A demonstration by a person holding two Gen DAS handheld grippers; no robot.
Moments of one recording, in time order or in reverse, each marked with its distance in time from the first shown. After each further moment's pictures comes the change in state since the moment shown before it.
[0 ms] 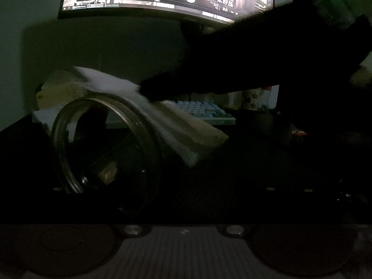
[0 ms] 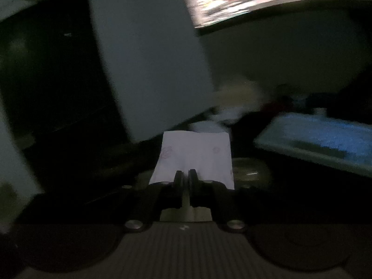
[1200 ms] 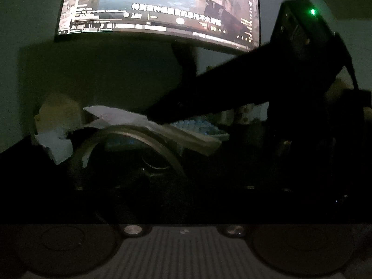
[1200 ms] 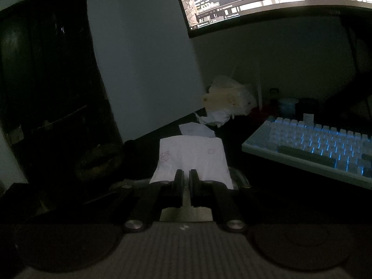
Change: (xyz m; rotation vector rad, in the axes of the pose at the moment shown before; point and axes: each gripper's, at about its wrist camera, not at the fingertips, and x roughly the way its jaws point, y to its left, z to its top) left arm -0.014 0.002 0.005 0.051 -0.080 -0.030; right arm -0.002 -0.007 0.001 -0.027 0.002 -0.014
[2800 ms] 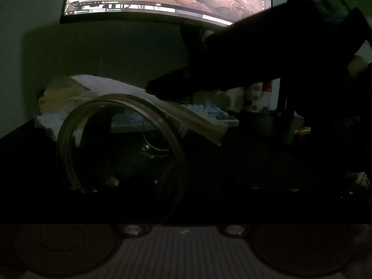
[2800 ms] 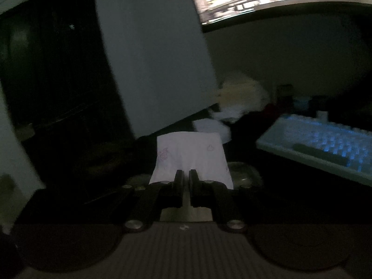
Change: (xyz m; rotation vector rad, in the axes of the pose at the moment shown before) left arm 0.011 0.003 -0.004 -0.024 0.059 0.032; right arm 0.004 0.008 0.008 -0.008 0.044 0.080
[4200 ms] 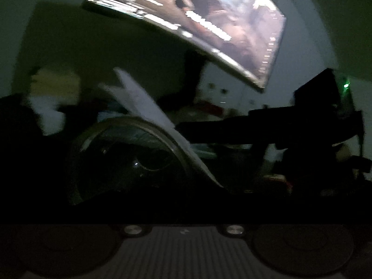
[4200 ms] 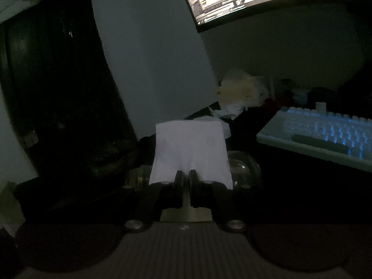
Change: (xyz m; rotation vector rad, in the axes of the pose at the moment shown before) left arm -0.012 0.028 0.013 -0.236 -0.112 -0.255; right arm -0.012 -0.011 -0.010 0.054 -0.024 0.006
